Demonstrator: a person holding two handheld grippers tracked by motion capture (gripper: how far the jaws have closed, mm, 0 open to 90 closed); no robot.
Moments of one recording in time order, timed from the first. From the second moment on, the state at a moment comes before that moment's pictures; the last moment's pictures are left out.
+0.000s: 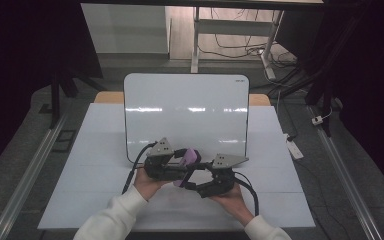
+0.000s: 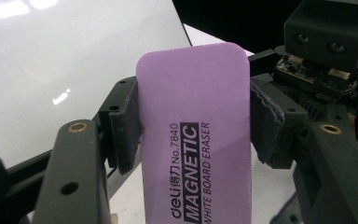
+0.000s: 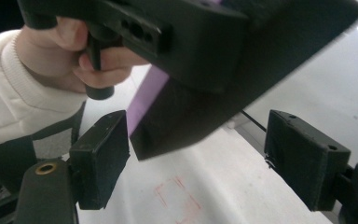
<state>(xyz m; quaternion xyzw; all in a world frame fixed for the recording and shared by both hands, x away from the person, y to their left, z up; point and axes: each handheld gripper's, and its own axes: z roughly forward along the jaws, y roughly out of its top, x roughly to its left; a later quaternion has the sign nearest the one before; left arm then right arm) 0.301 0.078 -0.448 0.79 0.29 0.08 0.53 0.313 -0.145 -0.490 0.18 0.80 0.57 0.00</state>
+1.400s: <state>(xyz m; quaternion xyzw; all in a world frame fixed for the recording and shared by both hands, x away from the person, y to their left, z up) 0.280 0.083 -0.443 0.78 0.29 0.13 0.54 0.316 -0.143 -0.491 0.19 0.78 0.59 0.01</state>
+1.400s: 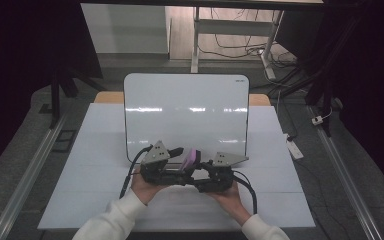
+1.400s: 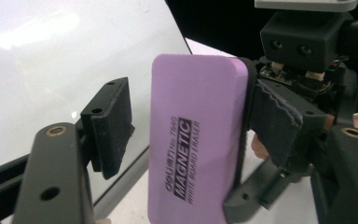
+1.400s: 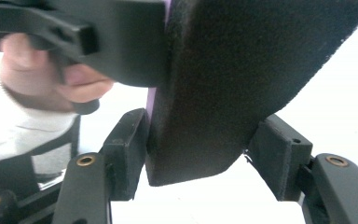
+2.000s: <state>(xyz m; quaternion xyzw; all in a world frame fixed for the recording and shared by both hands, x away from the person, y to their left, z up) 0.273 0.059 -0.446 0.79 0.32 0.18 0.50 0.303 -0.136 -0.490 0.25 0.79 0.55 0.13</state>
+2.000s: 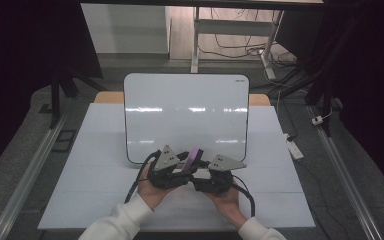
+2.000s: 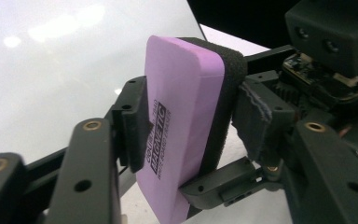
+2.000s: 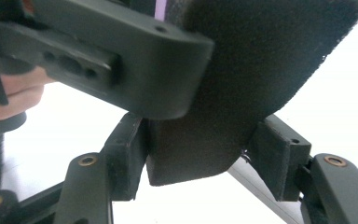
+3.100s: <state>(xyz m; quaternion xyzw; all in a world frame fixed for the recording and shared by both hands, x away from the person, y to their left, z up) 0.285 0.116 -0.415 0.73 0.39 0.23 0.51 0.302 -0.161 -0.479 0.26 0.78 0.56 0.14</state>
